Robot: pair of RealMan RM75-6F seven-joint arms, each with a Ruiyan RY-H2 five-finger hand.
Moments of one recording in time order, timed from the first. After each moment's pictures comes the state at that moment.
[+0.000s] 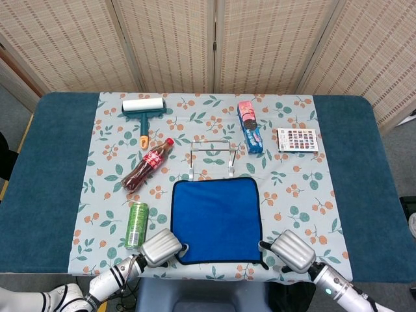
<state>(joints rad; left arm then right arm) -0.67 -1.57 0.09 -1.55 1.64 0.93 0.24 0.36 -1.32 -0.15 -1.52 -1.90 1.15 -0.02</state>
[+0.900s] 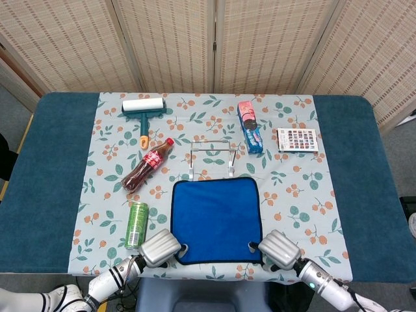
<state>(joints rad) -0.66 -1.58 0.10 -1.55 1.64 0.95 0.22 0.43 -1.41 -0.16 -1.49 -1.81 1.04 -0.08</state>
